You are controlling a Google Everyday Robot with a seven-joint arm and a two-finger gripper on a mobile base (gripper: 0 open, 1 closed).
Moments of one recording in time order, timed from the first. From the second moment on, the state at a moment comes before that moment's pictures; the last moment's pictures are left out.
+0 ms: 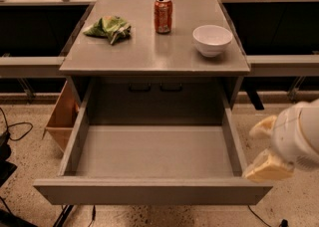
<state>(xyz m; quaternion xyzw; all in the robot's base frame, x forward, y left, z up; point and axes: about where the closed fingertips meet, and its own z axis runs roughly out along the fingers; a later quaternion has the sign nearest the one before) 0.371 -0.196 0.843 -0.57 0.80 0.00 0.20</state>
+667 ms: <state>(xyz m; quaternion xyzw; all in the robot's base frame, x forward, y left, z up) 0.289 -0.173 0.710 -0.56 0.81 0.06 0.15</state>
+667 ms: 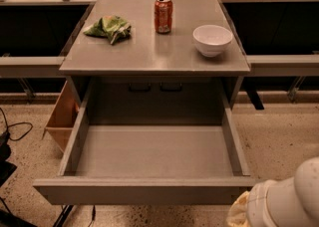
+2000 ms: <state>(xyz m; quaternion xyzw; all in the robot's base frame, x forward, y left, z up) 0.292 -0.121 0.579 -0.53 0.81 0.10 0.22</state>
